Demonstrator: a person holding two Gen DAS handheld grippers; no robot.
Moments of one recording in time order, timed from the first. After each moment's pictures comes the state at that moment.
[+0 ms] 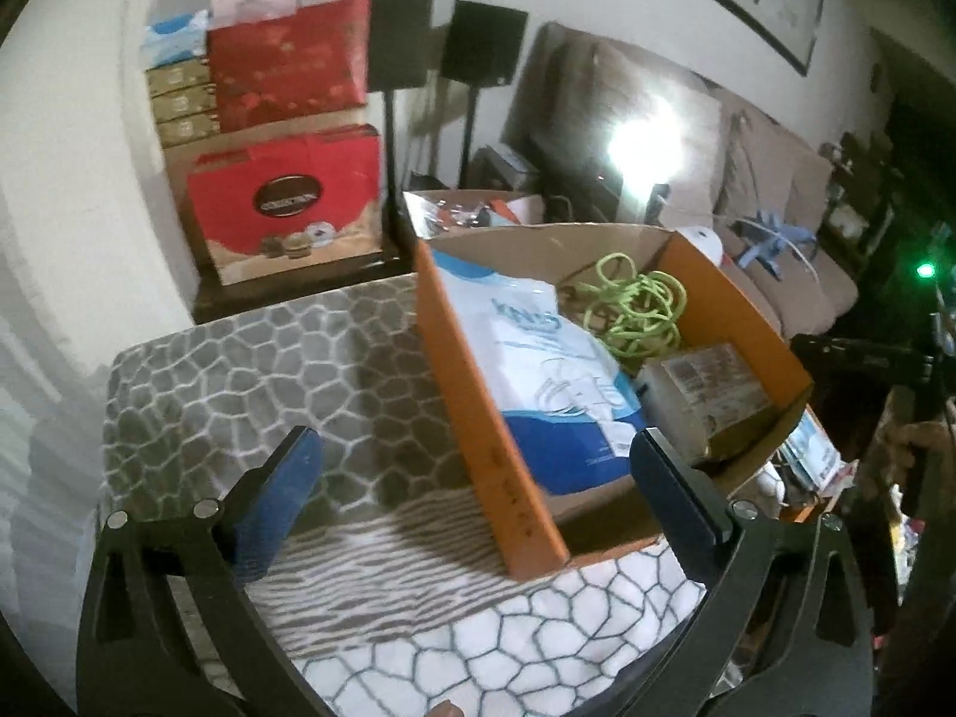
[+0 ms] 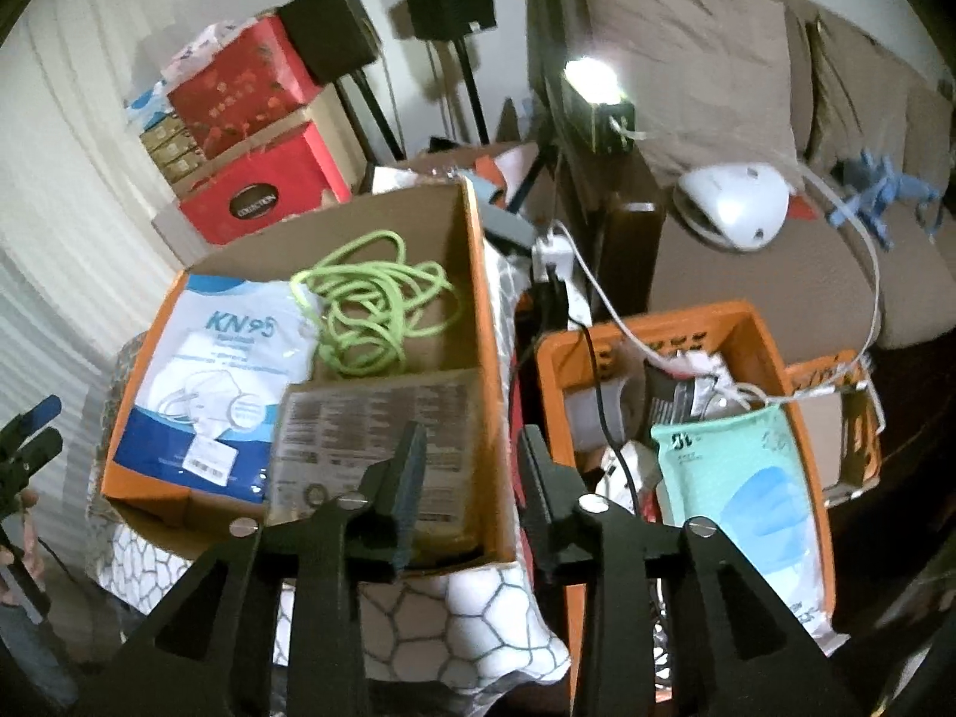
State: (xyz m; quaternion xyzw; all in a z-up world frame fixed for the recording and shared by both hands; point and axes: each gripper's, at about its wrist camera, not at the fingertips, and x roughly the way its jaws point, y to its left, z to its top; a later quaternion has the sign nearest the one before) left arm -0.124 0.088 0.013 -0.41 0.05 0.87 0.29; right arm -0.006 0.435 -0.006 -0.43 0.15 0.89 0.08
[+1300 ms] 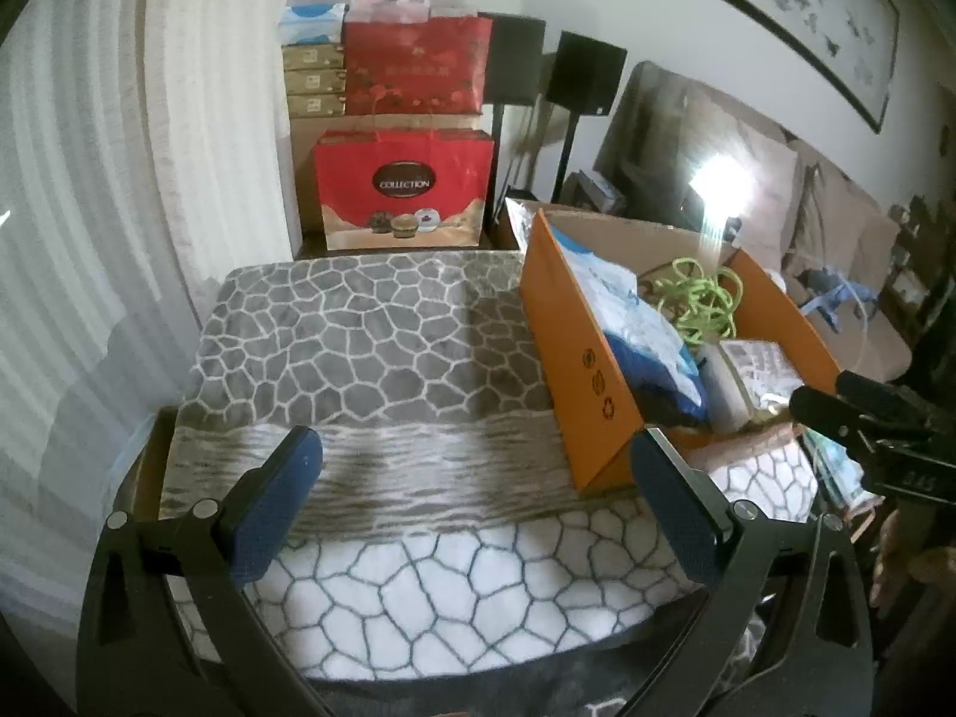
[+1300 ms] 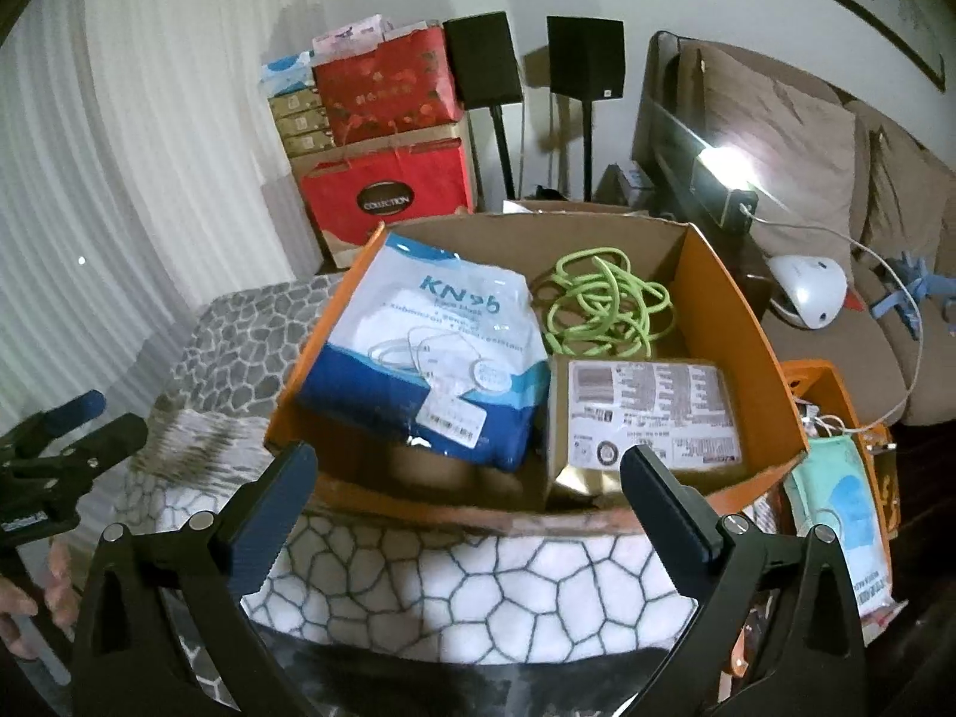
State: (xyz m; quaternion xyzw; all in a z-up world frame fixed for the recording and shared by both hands) left arm -0.057 0.024 0.002 -0.39 0.01 0.90 0.18; right arm 0.012 0.259 -0.004 -0.37 0.07 0.92 0.05
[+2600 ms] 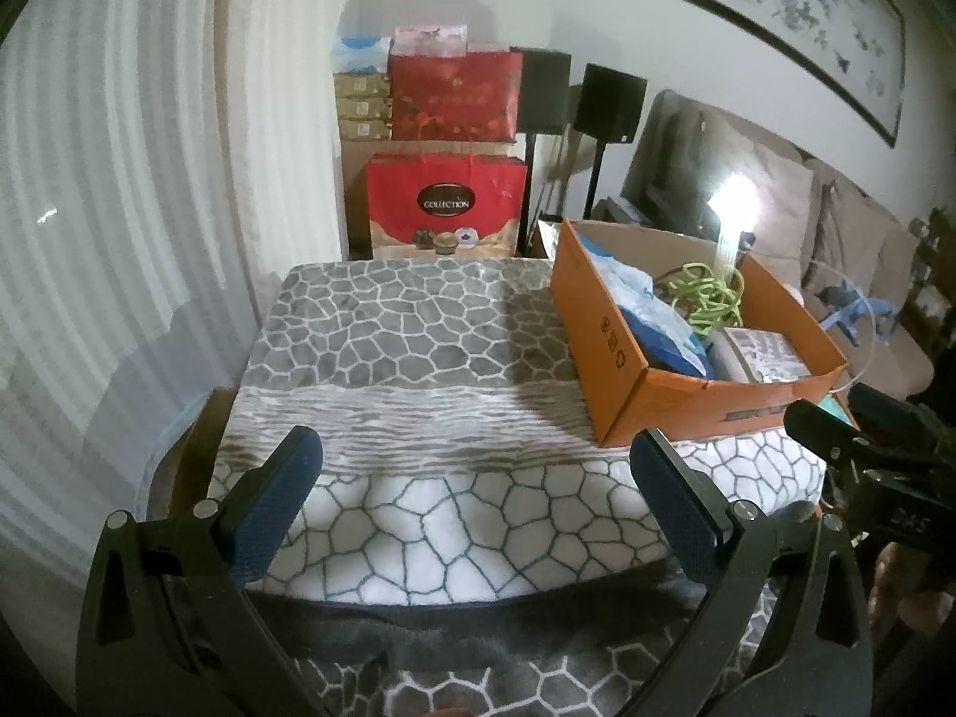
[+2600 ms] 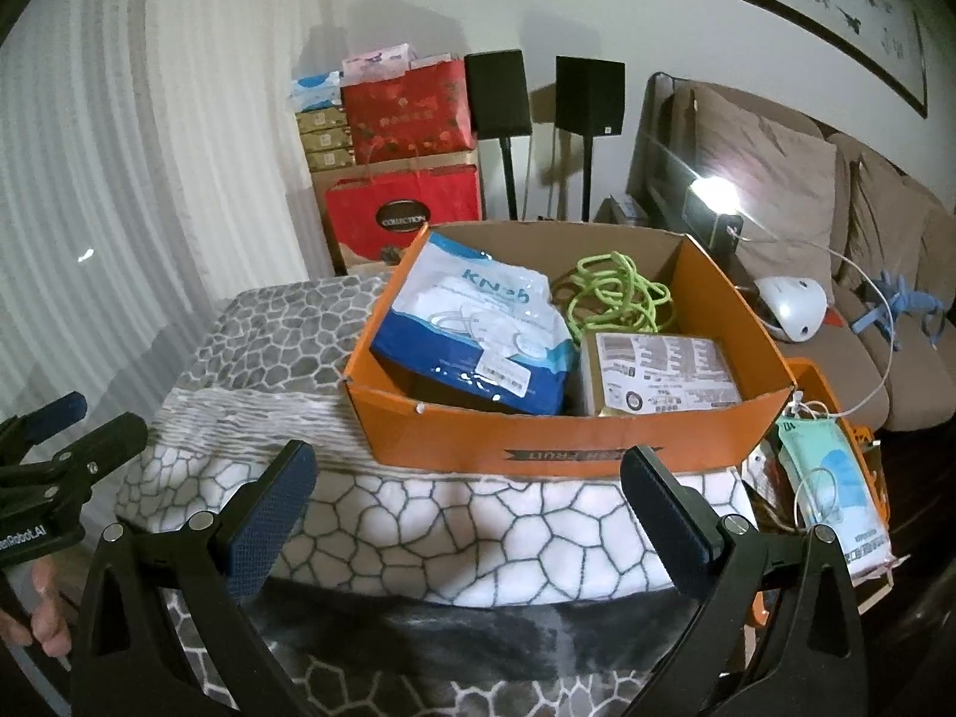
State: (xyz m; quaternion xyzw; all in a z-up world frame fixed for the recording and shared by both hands) left arm 0.009 -0.006 0.008 -0.35 0.00 0.93 0.14; right arm 0.066 0.207 -0.003 -0.33 0.05 0.94 0.06
